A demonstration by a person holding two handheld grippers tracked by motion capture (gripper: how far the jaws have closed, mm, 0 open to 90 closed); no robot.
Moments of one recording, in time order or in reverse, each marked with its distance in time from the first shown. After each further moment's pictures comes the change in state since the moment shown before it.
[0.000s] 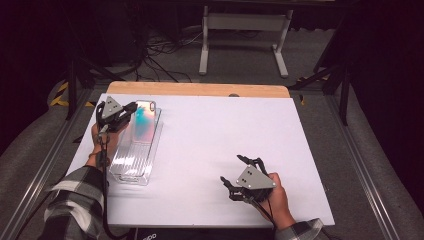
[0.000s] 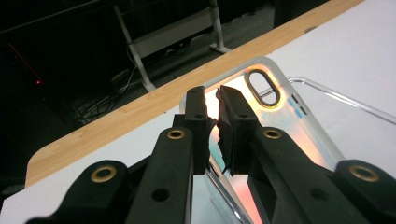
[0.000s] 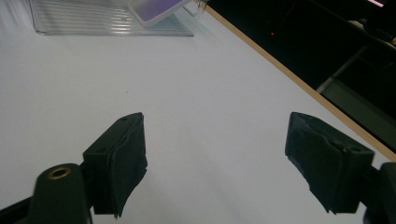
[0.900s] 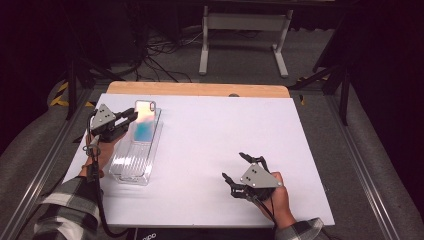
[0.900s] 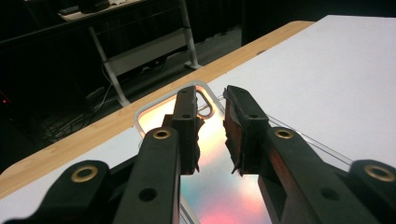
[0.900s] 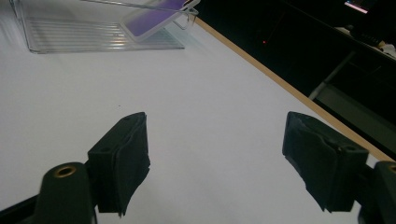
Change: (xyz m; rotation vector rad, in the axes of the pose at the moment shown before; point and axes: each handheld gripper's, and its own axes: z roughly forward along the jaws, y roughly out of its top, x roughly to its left) left arm -0.023 0.007 -0.039 -0.071 -0.108 0.003; right arm -0.005 0.001 -0.004 -0.046 -0.025 0.032
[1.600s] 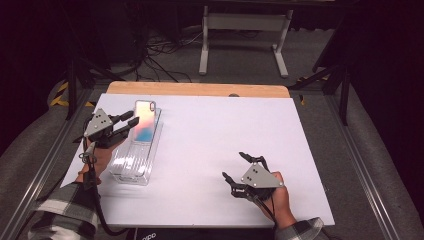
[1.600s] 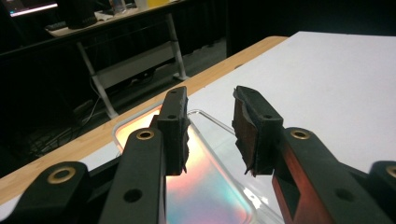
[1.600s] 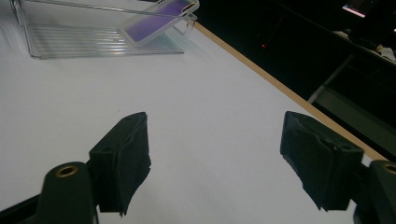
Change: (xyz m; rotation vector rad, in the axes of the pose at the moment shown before) left arm -0.018 0.010 -0.021 -0.052 -0.049 0.011; right arm -0.001 0.001 -0.002 -0.016 -0.001 0.005
